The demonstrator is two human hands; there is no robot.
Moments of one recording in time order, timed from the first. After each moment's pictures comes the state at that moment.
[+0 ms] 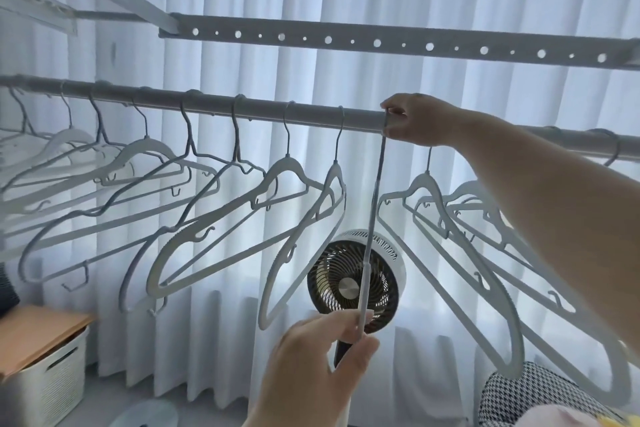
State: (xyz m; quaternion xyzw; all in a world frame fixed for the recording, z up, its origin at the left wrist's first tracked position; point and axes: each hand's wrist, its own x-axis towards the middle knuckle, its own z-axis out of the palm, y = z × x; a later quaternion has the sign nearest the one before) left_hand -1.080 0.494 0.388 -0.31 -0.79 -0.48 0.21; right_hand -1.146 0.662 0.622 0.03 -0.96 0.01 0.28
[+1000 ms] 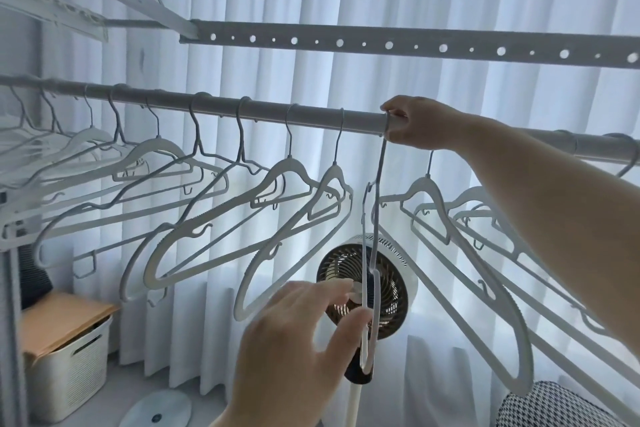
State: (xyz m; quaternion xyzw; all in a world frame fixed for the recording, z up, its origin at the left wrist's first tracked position) left_hand -1.070 0.497 0.413 -0.30 -0.72 -0.38 0.50; right_hand -1.154 0.671 0.623 0.07 -0.96 0.02 0.28
